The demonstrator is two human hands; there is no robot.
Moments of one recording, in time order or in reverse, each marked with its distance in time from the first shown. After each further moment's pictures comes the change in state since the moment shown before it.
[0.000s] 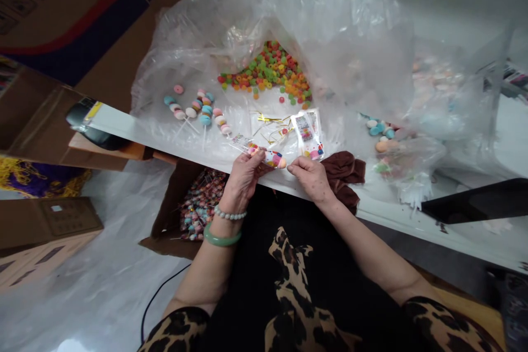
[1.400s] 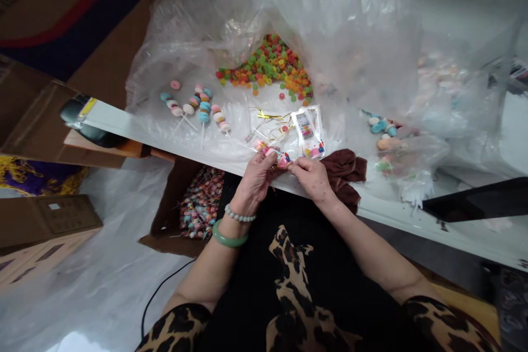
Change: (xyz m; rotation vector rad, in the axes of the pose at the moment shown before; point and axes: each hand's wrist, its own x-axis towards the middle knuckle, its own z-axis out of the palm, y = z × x) left_hand -0.003 -0.019 0.015 -0.134 -0.109 -0.079; right_hand -0.005 -0.008 0.001 -0.186 0.000 0.077
